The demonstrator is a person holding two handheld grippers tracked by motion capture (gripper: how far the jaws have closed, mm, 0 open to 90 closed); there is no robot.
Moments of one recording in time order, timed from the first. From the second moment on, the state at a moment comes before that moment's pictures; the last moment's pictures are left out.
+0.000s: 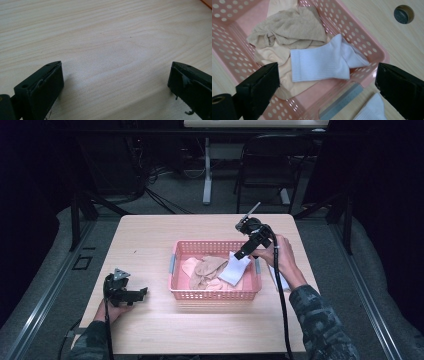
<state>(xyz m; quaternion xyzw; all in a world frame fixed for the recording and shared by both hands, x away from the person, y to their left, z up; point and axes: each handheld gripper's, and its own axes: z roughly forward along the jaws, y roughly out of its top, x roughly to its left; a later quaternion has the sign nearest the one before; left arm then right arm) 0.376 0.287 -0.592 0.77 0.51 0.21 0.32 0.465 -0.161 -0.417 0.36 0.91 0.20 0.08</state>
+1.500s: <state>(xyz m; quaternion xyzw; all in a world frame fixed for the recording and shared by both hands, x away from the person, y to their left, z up) 0.376 0.287 -0.592 0.77 0.51 0.21 0.32 0.511 -0.142 -0.509 0.41 0.90 0.13 0.06</state>
